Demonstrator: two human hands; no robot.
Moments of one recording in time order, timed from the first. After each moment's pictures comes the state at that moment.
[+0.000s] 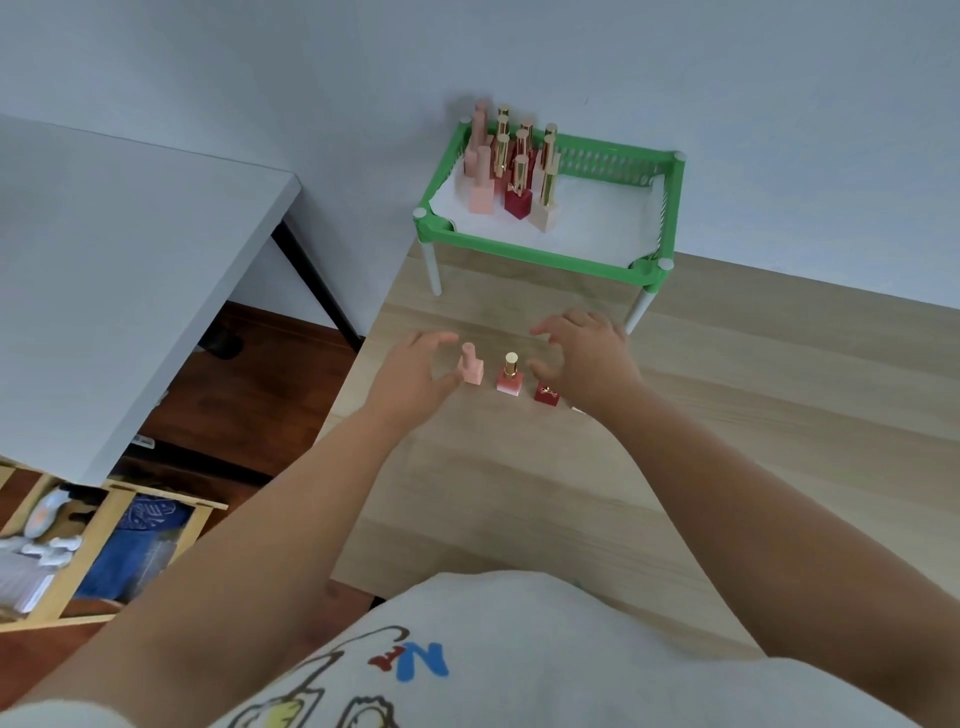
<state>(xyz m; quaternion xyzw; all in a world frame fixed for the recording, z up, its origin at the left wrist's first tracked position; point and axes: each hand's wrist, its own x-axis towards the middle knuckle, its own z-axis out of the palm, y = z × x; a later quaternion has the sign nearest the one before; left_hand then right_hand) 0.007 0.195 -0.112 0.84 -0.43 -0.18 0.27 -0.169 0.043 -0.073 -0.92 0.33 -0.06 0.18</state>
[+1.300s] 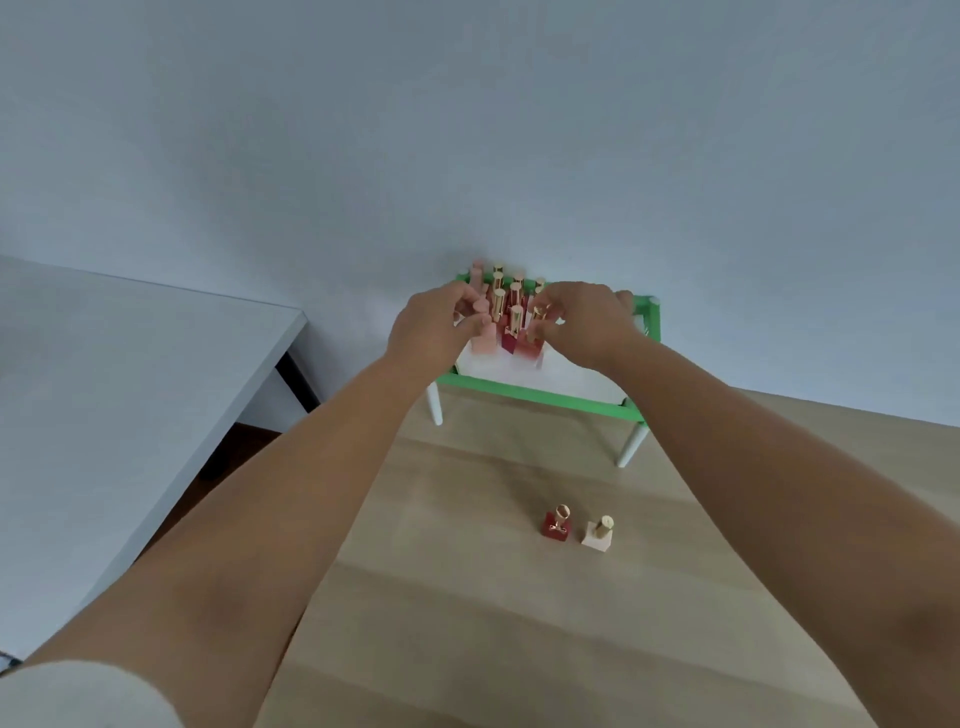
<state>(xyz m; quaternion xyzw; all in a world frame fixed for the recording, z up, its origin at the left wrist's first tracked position) 0.089 0.059 0.022 0.79 -0.49 -0.09 0.36 -0.077 -0.054 0.050 -0.90 0.37 -0.14 0.20</state>
